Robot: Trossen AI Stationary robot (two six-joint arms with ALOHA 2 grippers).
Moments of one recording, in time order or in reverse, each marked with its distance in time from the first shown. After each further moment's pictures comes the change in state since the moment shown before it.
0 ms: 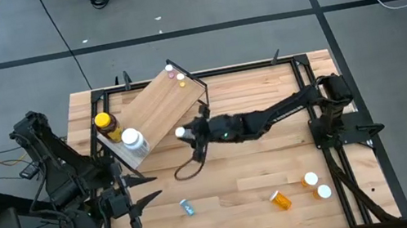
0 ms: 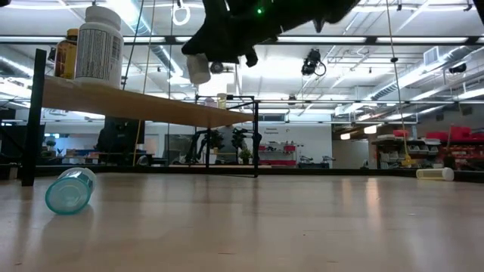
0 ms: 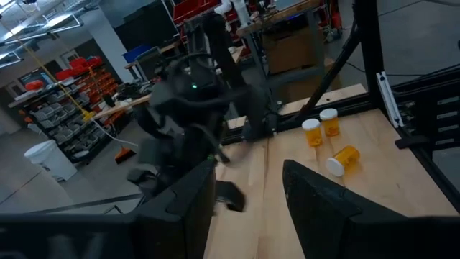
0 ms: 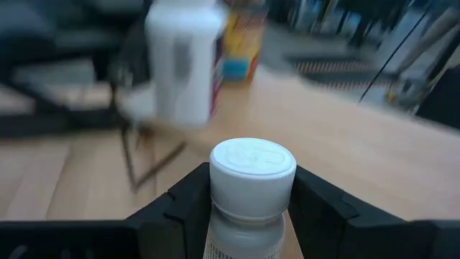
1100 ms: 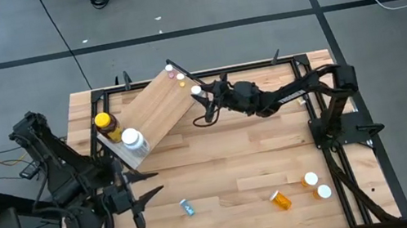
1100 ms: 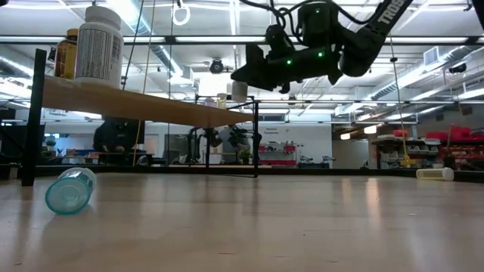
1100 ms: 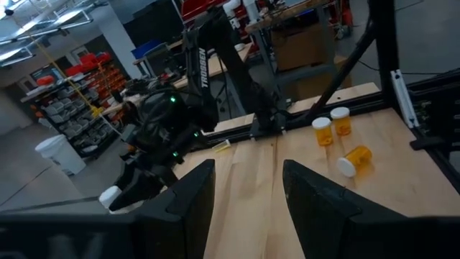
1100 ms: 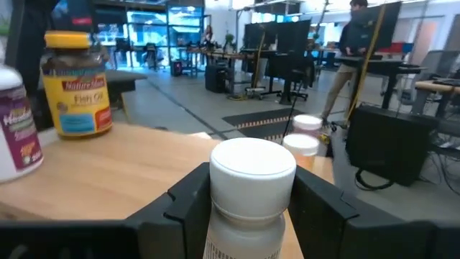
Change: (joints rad) left arm 0.039 0.000 0.000 0.000 -0.001 0.000; right arm -0.306 -0.095 -0.380 0.581 -0.114 -0.057
